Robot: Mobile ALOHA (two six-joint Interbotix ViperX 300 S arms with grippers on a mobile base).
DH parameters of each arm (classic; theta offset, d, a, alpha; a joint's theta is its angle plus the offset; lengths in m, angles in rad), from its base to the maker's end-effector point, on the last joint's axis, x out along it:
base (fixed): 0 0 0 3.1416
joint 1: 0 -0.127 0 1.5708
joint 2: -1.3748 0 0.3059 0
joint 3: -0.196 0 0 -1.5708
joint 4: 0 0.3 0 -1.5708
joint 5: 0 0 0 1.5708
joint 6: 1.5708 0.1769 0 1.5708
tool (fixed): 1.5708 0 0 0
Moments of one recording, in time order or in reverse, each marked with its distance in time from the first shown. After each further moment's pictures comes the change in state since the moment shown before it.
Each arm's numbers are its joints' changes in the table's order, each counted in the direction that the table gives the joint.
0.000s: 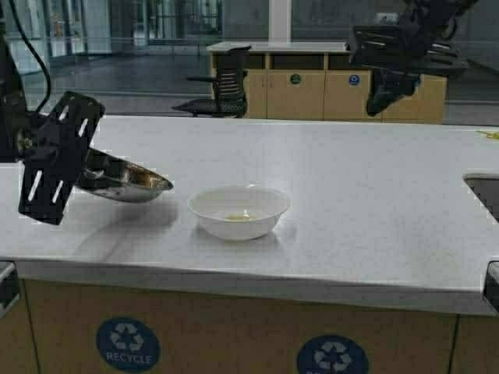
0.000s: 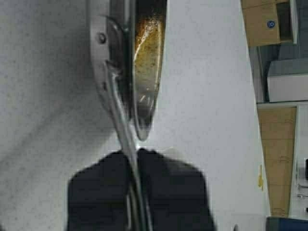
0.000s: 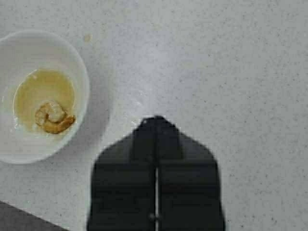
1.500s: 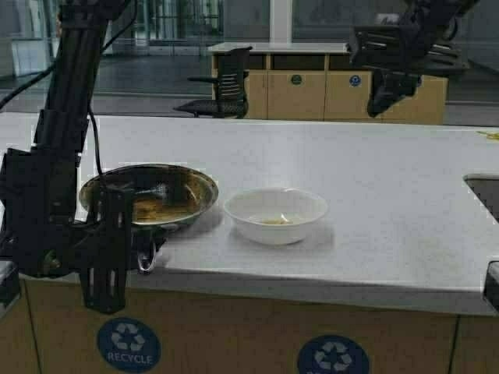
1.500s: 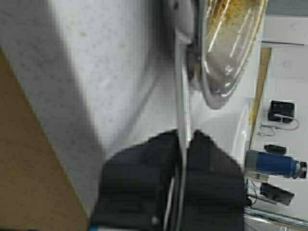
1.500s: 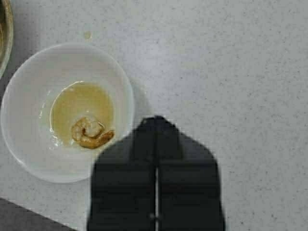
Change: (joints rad) left arm 0.149 0.571 -0.161 0.110 0.344 -0.321; right arm 0.002 0.000 0.000 0.000 -0.008 0.000
